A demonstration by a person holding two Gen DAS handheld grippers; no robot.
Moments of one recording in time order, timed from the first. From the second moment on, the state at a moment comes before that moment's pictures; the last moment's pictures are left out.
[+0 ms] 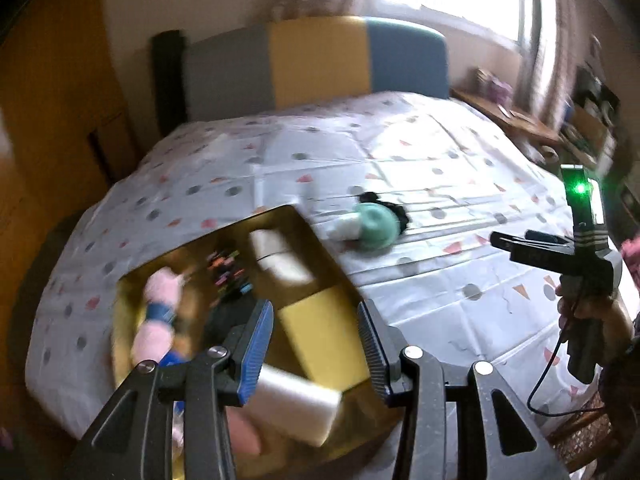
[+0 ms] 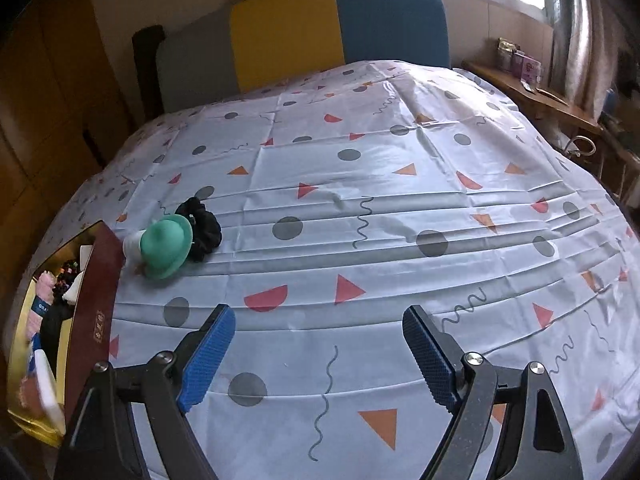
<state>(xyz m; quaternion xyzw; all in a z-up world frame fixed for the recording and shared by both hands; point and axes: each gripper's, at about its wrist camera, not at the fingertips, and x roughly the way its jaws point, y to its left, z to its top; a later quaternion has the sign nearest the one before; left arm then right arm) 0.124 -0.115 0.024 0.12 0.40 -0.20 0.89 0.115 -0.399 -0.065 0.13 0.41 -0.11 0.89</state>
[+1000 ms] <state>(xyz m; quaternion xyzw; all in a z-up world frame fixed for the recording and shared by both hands) 0.253 -0.279 -0.064 0.34 0.44 -0.30 0.78 0.116 -0.415 -0.060 0.21 0.41 -0.10 0.88</state>
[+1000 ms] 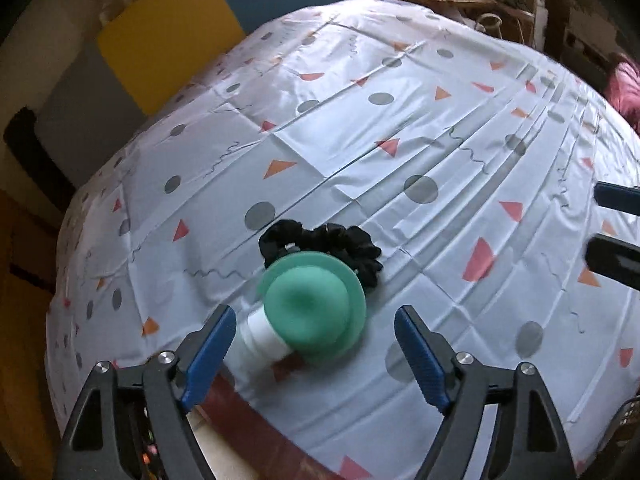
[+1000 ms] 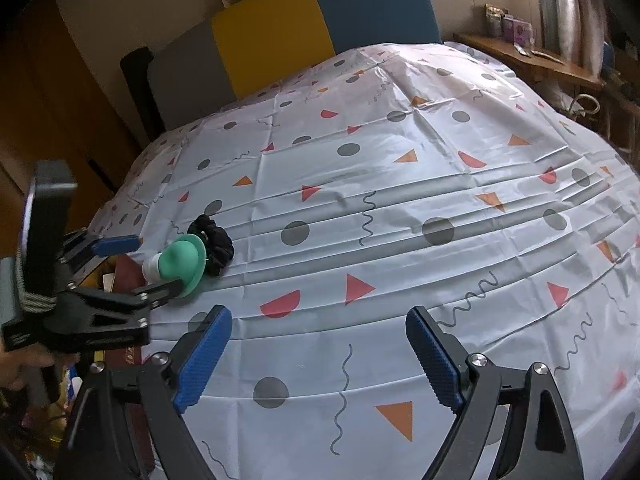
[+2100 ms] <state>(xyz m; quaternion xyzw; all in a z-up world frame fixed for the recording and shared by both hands) 0.163 -0.249 -0.028 0.17 0.49 -0.36 0.77 0.114 -0.420 -0.062 0.22 0.41 -0.10 0.88</state>
